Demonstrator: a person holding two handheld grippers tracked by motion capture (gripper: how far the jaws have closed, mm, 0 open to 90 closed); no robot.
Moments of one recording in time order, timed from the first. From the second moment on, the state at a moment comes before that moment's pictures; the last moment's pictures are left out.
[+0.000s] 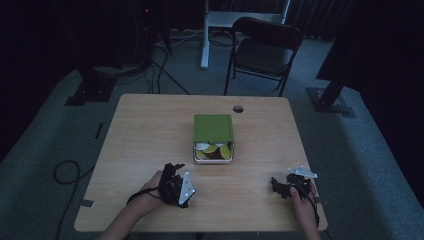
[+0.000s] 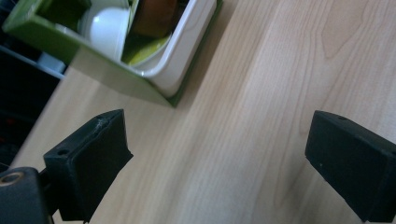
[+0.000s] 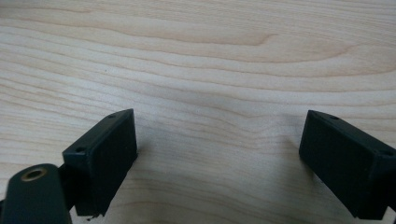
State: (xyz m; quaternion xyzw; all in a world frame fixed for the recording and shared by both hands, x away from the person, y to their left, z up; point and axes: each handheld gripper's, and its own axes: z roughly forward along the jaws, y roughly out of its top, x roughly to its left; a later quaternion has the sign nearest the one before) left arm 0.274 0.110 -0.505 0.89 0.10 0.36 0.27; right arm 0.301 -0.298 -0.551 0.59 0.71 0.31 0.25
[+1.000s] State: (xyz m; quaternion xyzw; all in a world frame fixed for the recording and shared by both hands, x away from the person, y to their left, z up) left arm 0.286 0.053 -0.519 0.86 0.00 0.48 0.18; right arm 0.301 -0.298 -0.551 0.59 0.70 0.31 0.25
